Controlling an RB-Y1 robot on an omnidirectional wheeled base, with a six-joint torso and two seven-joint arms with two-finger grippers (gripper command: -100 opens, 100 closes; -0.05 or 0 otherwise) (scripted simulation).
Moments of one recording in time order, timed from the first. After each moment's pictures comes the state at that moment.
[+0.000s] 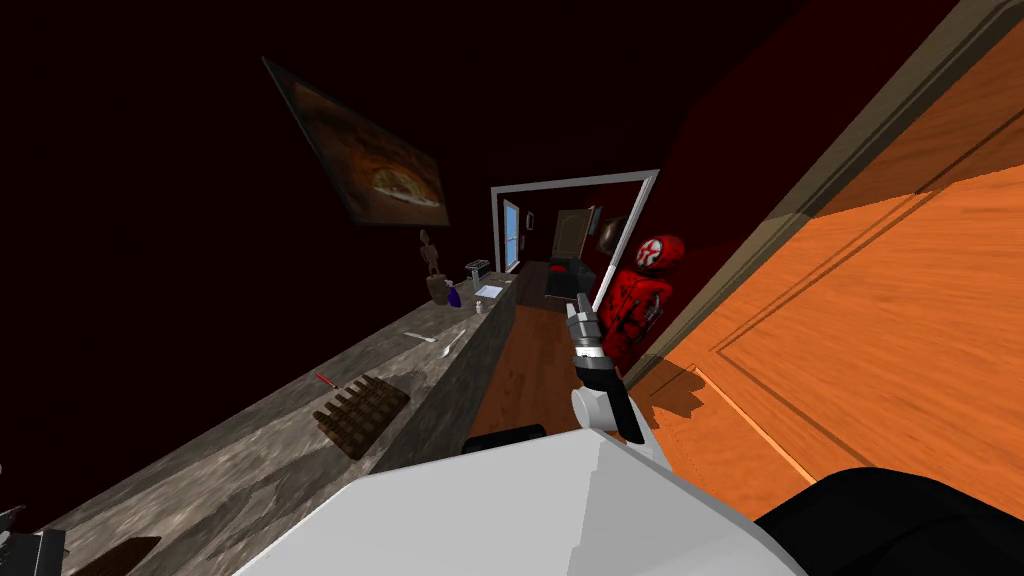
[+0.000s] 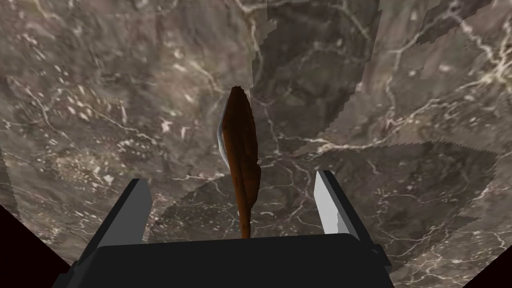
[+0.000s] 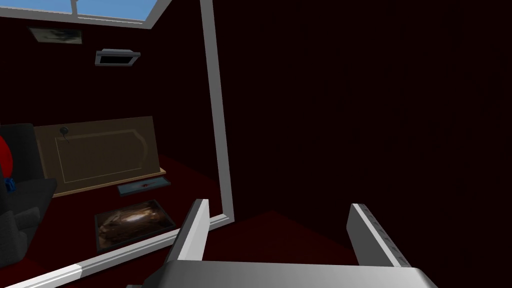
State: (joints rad) left arm 0.30 1.38 0.09 -0.93 1.35 1.26 0.37; right arm 0.47 0.00 0.04 -2.27 -0.04 -0.35 0.10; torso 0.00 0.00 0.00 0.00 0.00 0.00
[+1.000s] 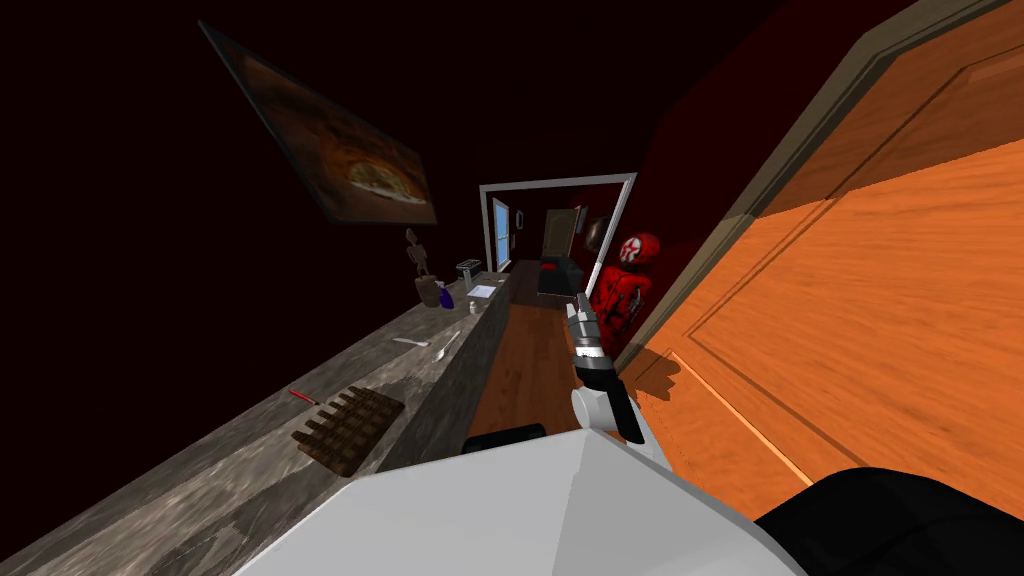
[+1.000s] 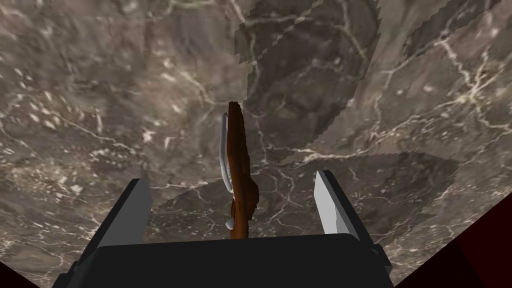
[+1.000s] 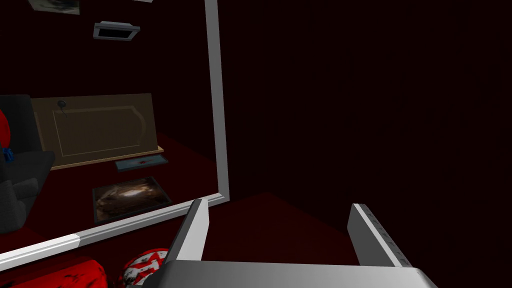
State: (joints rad) left arm 0.26 1.36 0.03 -0.80 1.38 1.36 0.43; right arm 0.47 0.00 0.04 -2.27 -0.04 -0.35 0.10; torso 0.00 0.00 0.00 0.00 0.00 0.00
